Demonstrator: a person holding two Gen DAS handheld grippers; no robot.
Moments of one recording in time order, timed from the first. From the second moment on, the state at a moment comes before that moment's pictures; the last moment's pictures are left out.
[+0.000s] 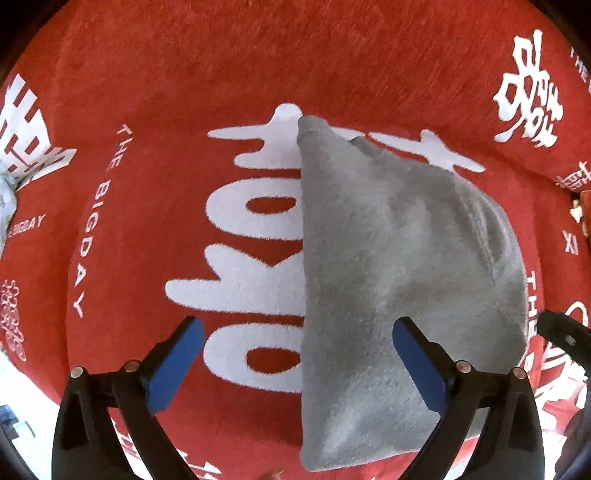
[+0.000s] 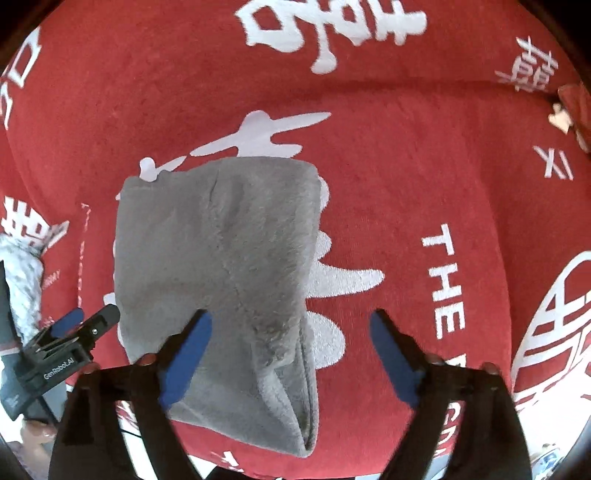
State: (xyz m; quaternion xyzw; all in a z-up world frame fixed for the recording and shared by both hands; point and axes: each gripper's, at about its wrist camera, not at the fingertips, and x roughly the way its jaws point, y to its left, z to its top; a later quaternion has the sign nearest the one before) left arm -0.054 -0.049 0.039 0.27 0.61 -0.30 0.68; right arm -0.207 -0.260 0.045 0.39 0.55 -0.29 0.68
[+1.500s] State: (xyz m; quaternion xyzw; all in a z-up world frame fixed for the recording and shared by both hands) left arm -0.068 -0.051 0.031 0.31 0.60 -0.27 0.68; right arm -0.191 -0.242 0.041 0.33 0.59 -0.32 0.66
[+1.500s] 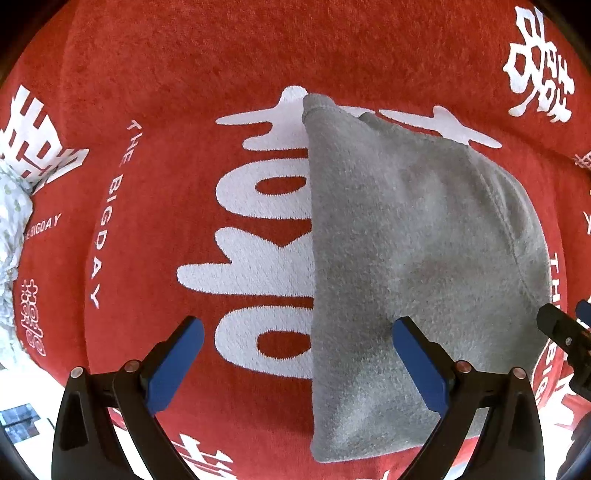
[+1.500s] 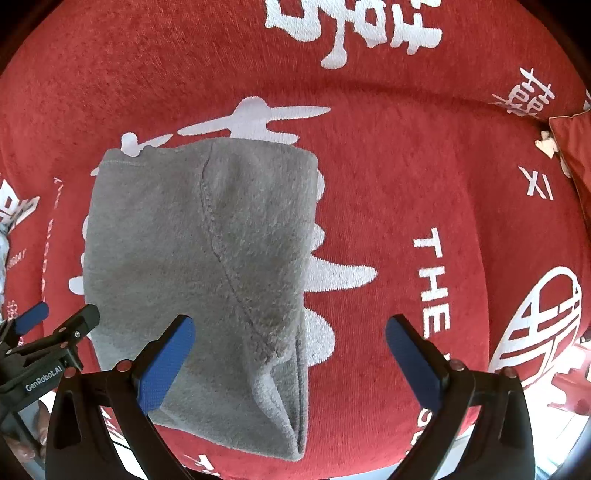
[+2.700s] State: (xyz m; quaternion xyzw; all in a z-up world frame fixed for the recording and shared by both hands) left arm -0.070 -0.052 0.033 0.32 0.60 -0.27 0.68; right arm -0.189 -0.243 0.039 0.33 0.59 -0.33 0.66
